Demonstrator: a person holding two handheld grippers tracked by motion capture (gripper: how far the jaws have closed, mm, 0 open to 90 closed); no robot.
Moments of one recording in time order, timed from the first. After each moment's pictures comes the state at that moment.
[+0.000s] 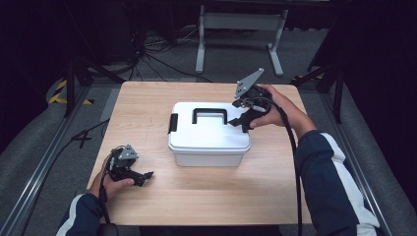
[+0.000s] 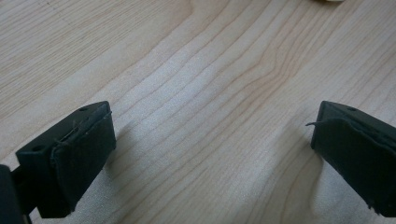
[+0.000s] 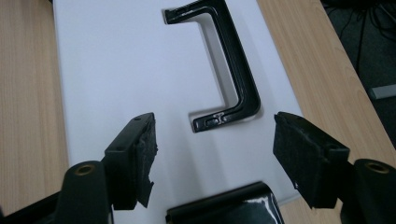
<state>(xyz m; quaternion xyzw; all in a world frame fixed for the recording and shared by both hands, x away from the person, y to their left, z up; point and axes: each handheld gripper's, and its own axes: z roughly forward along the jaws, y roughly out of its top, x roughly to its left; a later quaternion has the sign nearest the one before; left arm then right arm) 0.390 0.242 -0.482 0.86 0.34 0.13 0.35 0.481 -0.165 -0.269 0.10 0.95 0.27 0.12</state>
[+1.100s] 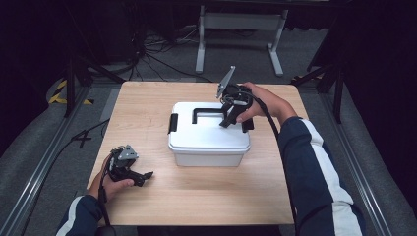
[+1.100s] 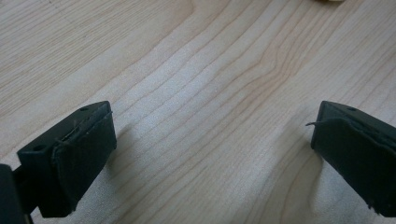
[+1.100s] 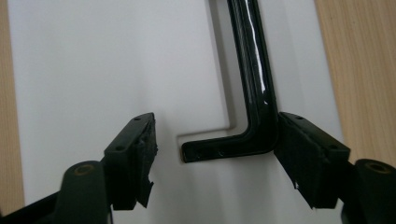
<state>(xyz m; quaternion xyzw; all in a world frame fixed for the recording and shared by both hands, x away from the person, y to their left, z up) 0.389 0.242 -0.482 0.86 0.35 0.13 0.35 0.521 -0.128 -0.289 0.07 0.98 0.18 0.05</state>
